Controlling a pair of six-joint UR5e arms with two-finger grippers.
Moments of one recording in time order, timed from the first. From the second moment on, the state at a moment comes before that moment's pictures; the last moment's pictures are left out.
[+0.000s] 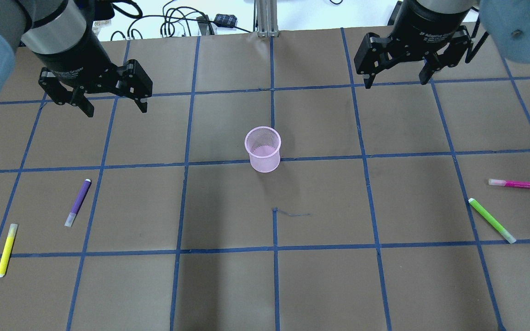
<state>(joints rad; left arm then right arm) -1.56 -1.56 -1.56 -1.58 1.61 -0.05 1.62 -1.54 1.47 -1.58 -1.56 0.01</state>
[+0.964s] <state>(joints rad) -1.37 -1.64 -1.66 -1.61 1.61 0.30 1.02 -1.51 1.48 -1.59 -1.54 -1.07</state>
